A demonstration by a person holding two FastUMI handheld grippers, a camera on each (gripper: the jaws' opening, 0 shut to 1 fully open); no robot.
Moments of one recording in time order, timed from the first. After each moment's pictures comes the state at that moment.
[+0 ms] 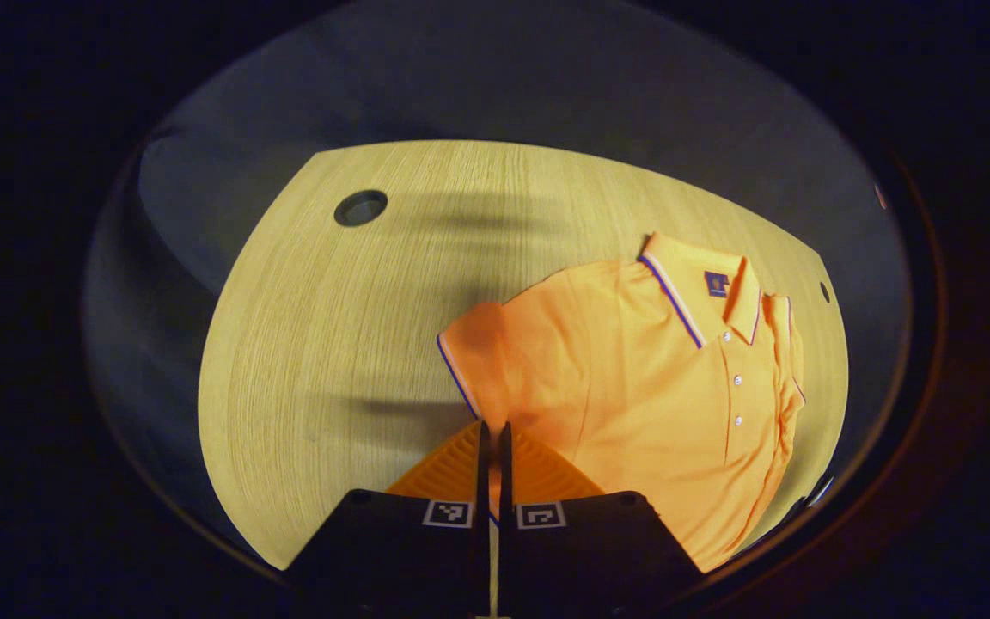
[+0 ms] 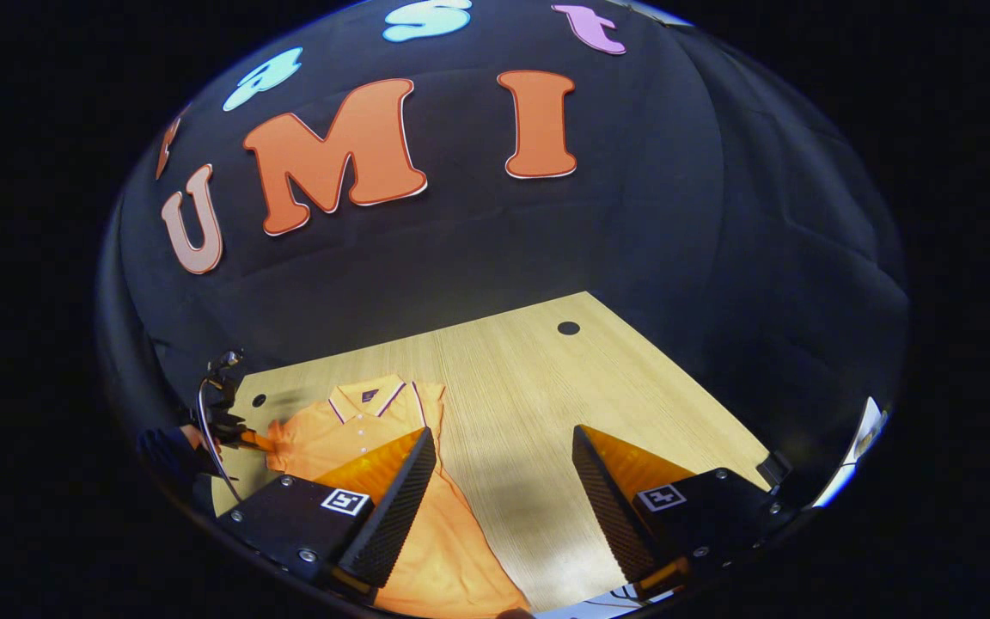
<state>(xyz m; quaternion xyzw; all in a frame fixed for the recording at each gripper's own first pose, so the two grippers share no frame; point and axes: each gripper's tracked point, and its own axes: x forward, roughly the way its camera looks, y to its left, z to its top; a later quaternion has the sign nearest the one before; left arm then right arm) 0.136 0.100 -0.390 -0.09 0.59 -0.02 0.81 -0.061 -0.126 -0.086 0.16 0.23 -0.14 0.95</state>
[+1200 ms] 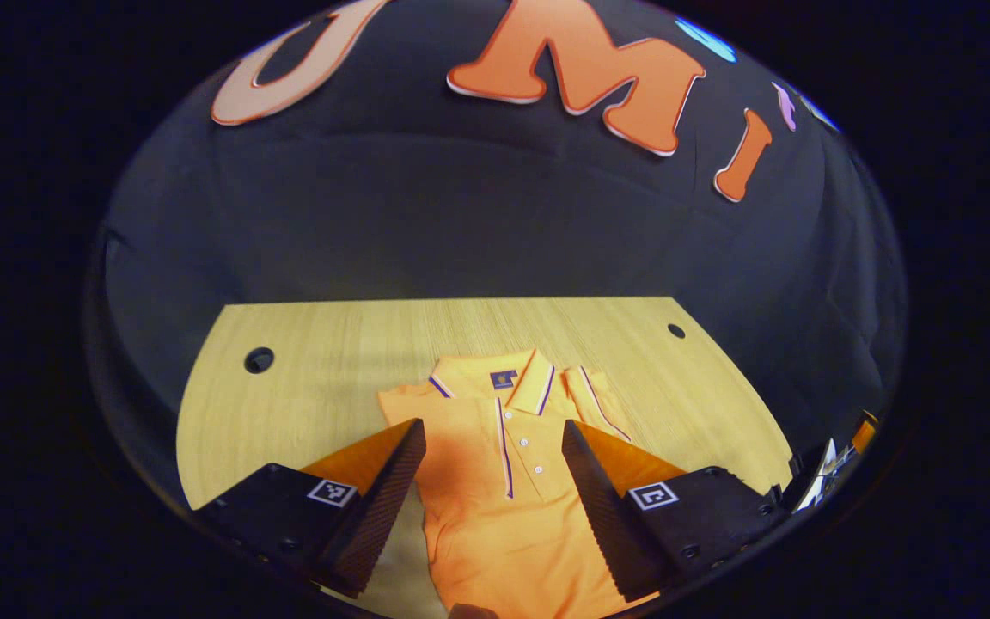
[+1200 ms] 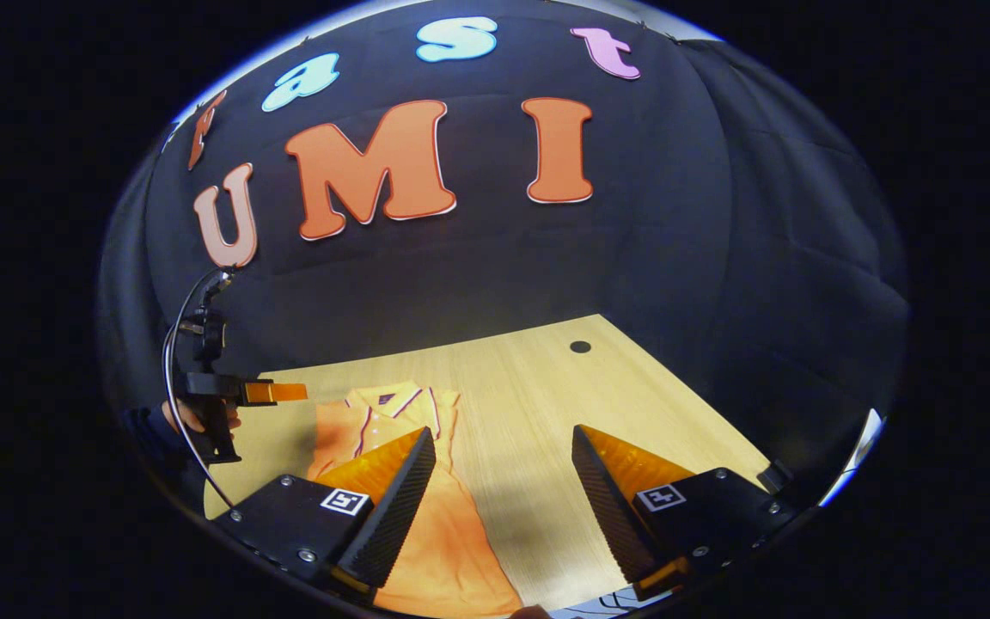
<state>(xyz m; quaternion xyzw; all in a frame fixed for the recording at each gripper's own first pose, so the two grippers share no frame) 0.134 -0.013 -0.208 -0.10 0.34 -0.13 0.92 -0.084 -0.100 -0.073 0.14 0.16 -0.10 0.97</state>
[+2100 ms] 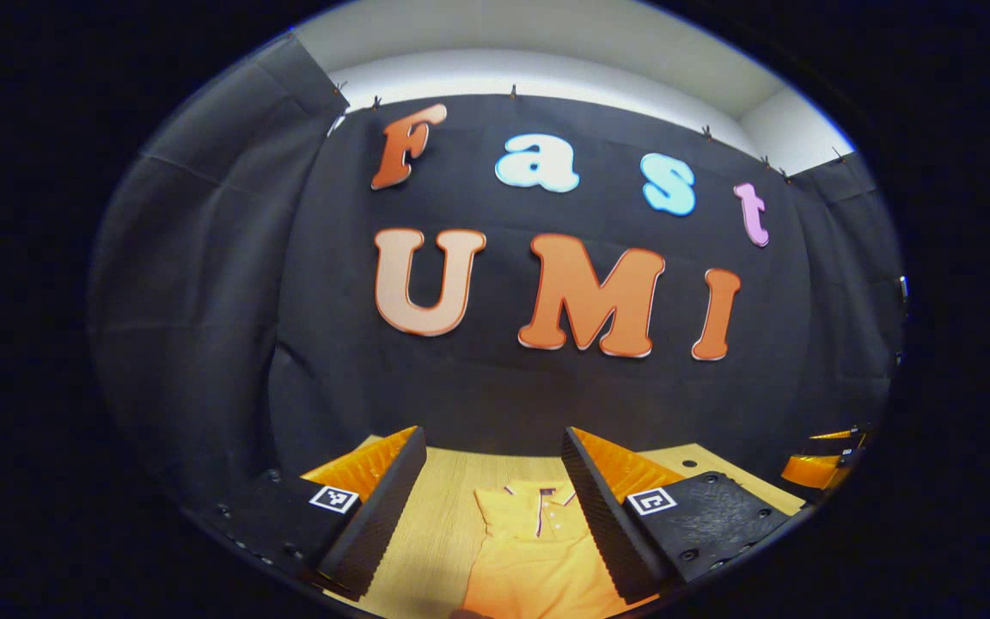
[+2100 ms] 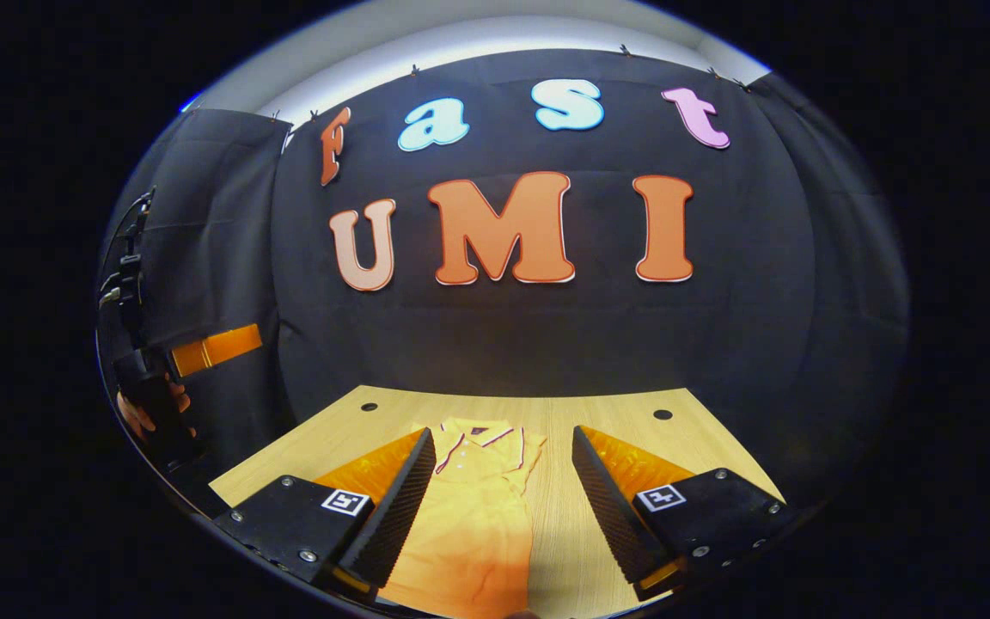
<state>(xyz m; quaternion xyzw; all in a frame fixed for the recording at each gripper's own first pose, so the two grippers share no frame) -0.096 0.070 0.009 -0.08 0.01 0.03 1.00 -0.154 -0.031 -0.025 0.06 0.01 0.06 1.00</state>
